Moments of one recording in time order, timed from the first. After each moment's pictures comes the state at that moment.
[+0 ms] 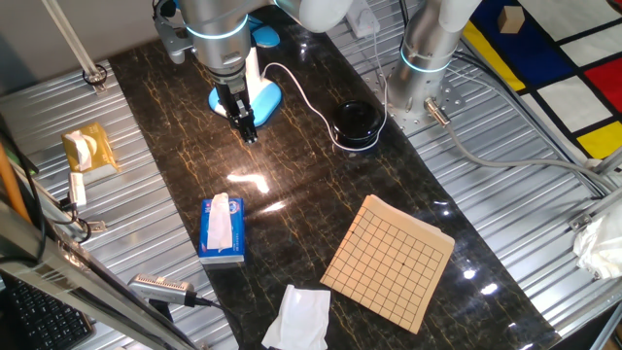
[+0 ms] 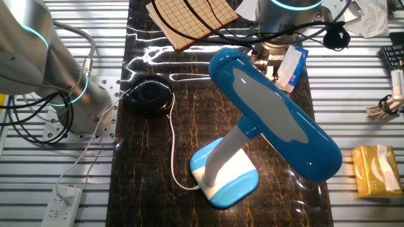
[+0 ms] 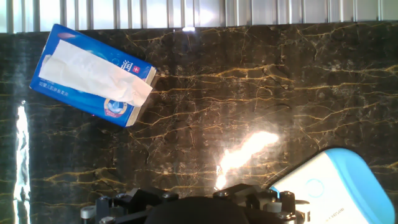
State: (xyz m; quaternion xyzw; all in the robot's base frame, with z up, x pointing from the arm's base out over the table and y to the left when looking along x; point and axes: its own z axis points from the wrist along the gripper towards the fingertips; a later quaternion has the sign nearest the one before) arm 0.500 0.000 0.170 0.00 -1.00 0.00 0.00
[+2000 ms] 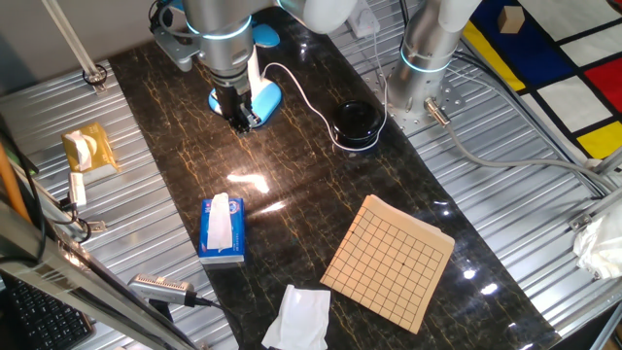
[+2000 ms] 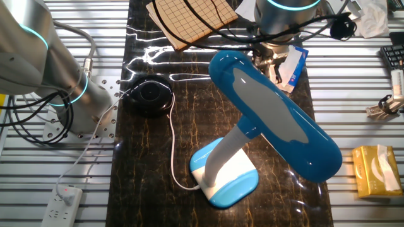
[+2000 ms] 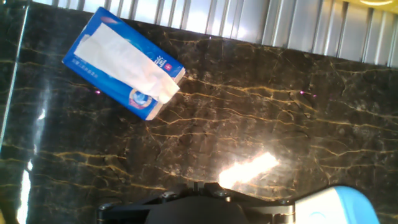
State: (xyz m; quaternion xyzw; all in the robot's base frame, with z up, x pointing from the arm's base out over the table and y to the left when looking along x) arm 0.504 0.017 0.173 0.10 -0.99 -0.01 -0.01
